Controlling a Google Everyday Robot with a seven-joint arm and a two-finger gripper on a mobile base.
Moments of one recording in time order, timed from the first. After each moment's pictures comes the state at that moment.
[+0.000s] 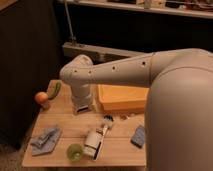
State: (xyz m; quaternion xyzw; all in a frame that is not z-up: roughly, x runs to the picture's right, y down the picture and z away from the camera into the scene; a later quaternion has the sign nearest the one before) arm -0.104 0.101 0.703 -0.26 0.23 0.64 0.68
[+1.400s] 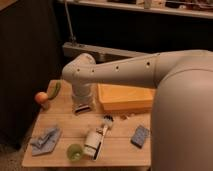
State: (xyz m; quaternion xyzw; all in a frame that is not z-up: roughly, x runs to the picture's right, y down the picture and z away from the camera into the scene) arm -0.114 0.080 0.705 -0.28 0.18 0.65 0.68
